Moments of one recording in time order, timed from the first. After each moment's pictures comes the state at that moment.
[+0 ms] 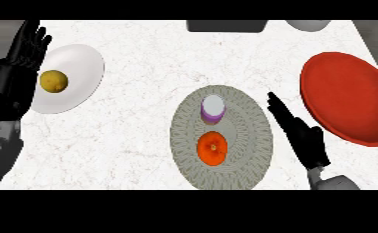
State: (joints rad) left arm -0.30 0.62 -0.13 -1.52 0.35 0.24 -0.08; right arm -0.07 -0.35 0.31 -1.42 -0.18 -0.04 0.00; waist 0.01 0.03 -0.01
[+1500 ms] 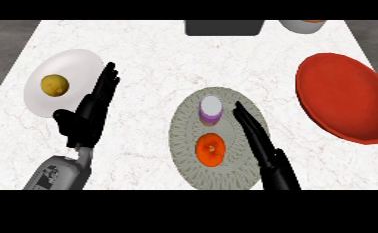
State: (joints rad) left arm -0.20 0.33 -0.31 -1.51 0.24 0.32 0.03; right arm 0.05 -0.19 0.63 -2.04 0.58 -0.35 0.33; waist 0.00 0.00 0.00
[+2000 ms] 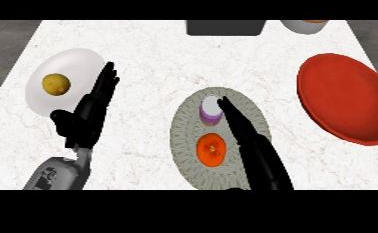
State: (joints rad) left arm -0.19 0.31 -0.29 -1.53 0.22 0.31 0.05; right arm -0.09 -0.13 0.61 -2.00 0.59 -0.09 0.71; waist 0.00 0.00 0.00
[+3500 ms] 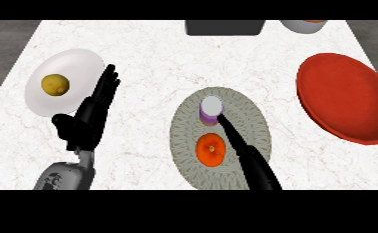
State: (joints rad) left arm -0.14 0.17 -0.16 -1.55 0.06 0.17 0.07; right arm 0.11 -0.06 0.53 -1.83 0.42 -0.05 0.36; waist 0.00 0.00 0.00
